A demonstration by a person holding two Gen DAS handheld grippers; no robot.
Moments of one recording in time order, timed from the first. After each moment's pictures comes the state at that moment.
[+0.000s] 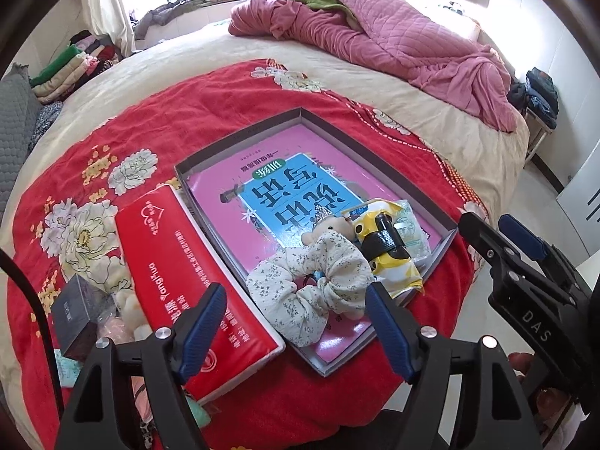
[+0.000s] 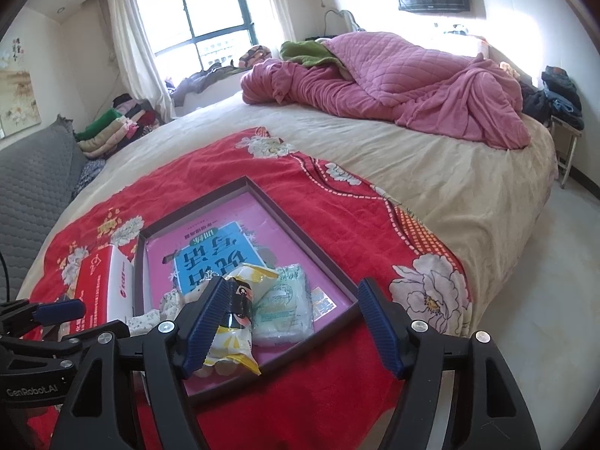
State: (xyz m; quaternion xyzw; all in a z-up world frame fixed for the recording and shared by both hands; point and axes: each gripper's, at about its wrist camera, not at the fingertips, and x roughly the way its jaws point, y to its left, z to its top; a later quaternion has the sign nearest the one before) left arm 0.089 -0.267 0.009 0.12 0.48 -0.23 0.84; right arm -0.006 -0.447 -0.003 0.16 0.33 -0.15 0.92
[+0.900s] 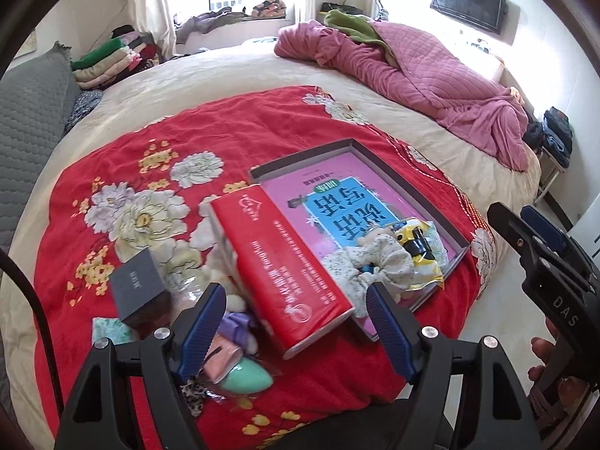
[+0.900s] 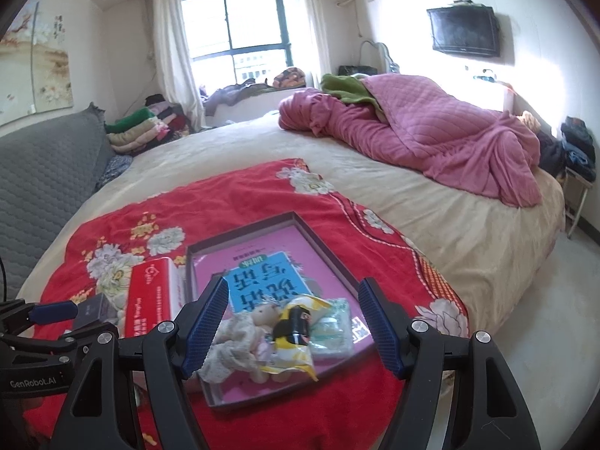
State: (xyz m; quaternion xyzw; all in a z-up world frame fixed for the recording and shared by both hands) left arm 0.069 -0.183 0.053 0.08 0.45 -0.19 0.87; right arm -0.013 -0.384 0.065 0.09 0.29 -0.11 0.95
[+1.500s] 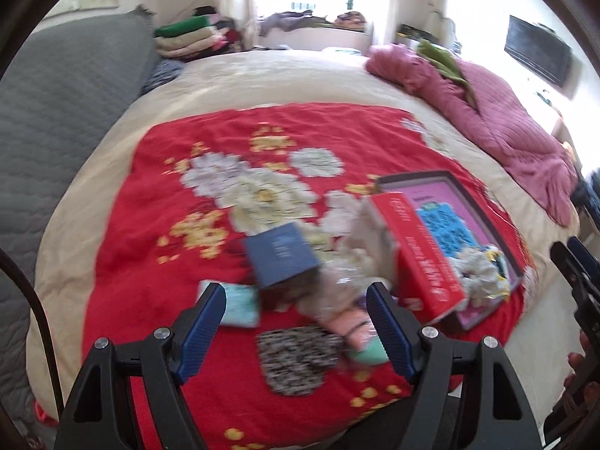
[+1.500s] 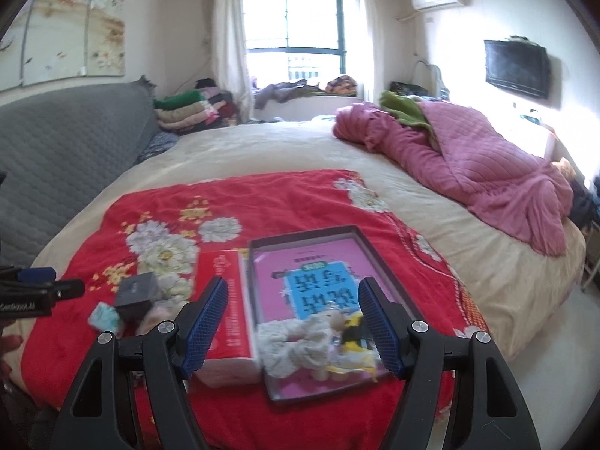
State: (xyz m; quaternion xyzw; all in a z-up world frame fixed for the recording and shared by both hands) left arm 0.069 -0.027 0.069 0.01 0.44 -0.07 0.89; right arm -0.011 -0.302 0.091 0.03 0.29 -0.02 0.96
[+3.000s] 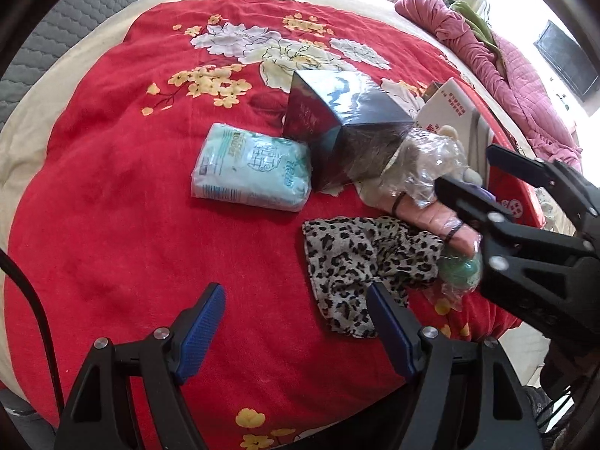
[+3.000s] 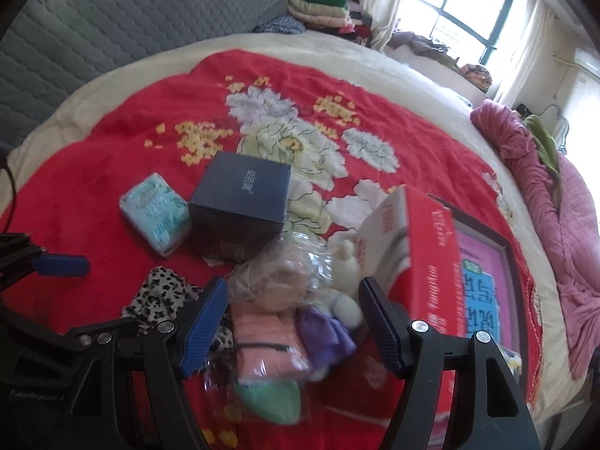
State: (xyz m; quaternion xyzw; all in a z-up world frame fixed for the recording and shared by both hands) left arm 0.068 0.033 -0.078 -0.06 0.56 -0.09 0.82; right arm 0.098 -0.109 -0.043 -0.19 0.43 0.14 0.87
